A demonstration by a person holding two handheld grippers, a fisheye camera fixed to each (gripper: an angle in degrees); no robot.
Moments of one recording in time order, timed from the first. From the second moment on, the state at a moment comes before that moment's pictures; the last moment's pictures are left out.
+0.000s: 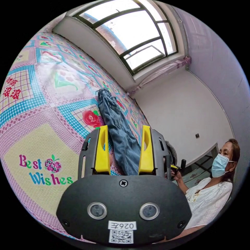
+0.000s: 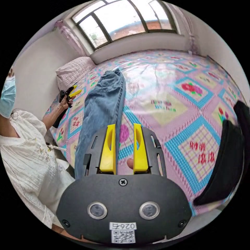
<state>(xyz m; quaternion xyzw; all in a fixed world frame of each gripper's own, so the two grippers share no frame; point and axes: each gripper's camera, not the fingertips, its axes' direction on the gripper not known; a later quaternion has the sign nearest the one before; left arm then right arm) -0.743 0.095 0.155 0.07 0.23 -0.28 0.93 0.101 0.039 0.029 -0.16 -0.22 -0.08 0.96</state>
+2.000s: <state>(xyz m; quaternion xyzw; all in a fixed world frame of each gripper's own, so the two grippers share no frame) -0.621 0.059 0.284 -0.14 0.29 -0.20 0.93 -0.130 -0.029 0.212 -0.17 -0.03 -0.23 0.96</state>
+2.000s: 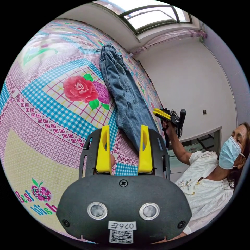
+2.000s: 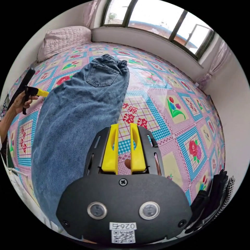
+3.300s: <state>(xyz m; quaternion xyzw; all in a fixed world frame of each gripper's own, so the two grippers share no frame) -0.405 0.234 -0.121 0.25 0.36 -0.05 0.90 -0.085 0.147 -0.176 0.15 -0.01 -0.10 0.98</state>
